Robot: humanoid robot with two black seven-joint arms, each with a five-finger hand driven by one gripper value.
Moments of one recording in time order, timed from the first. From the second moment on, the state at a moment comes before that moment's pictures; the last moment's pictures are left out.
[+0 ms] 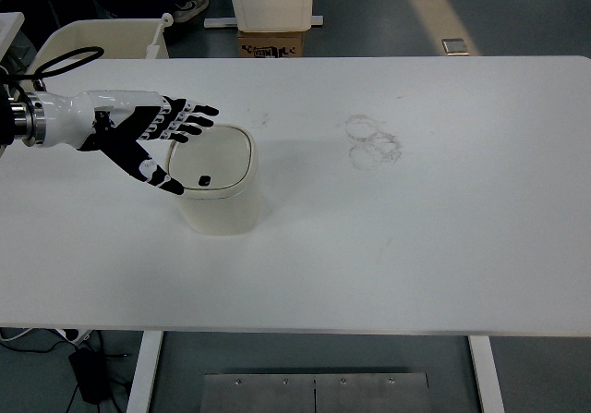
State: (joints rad) left arm -1.40 0.99 0.03 -1.57 0.43 -0.36 0.11; right arm -0.06 0.00 0.31 0.20 -0.22 0.03 0.49
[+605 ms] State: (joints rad) left arm -1.44 0.97 0.05 -1.58 0.55 -0.48 0.12; right arm -0.06 0.00 0.31 0.20 -0.22 0.03 0.49
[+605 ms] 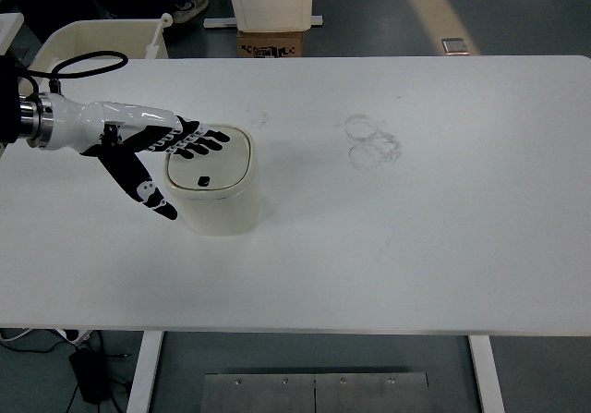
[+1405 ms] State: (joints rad) left arm -1.40 0.95 0.05 -1.57 0.55 -0.47 0.12; right arm -0.06 0.00 0.31 0.20 -0.22 0.03 0.48
